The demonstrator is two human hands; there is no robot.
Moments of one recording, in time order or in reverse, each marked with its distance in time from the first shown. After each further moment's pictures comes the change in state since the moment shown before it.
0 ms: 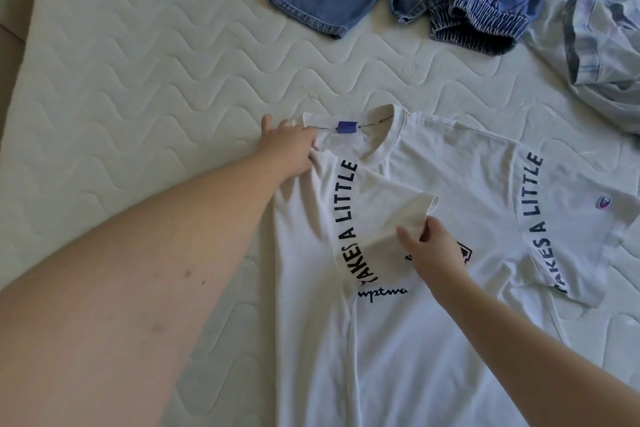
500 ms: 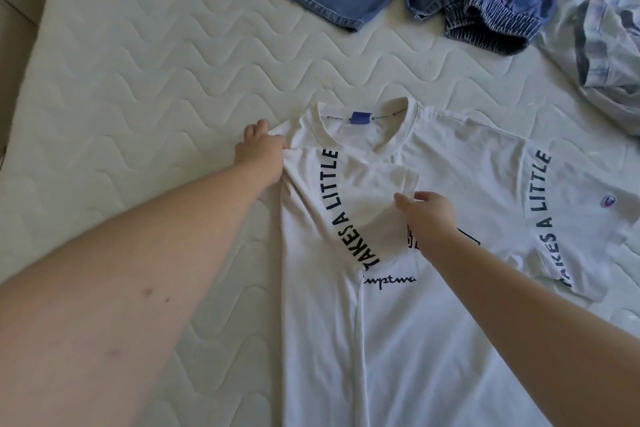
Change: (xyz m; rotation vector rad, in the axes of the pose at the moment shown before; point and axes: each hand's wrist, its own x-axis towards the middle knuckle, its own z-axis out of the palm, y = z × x) left_hand -0.051 -0.041 0.031 -0.361 0.095 -0.380; right_hand 0.020 -0.034 0.021 0.132 0.038 0.131
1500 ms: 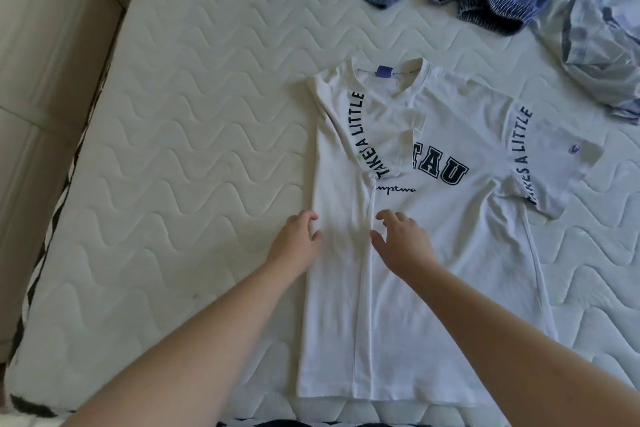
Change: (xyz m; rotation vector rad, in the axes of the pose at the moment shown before) left_hand -0.317 -0.038 0.081 -0.484 -0.151 -0.076; right_hand -0.177 0.131 -0.012 -0.962 -0.175 -0.657
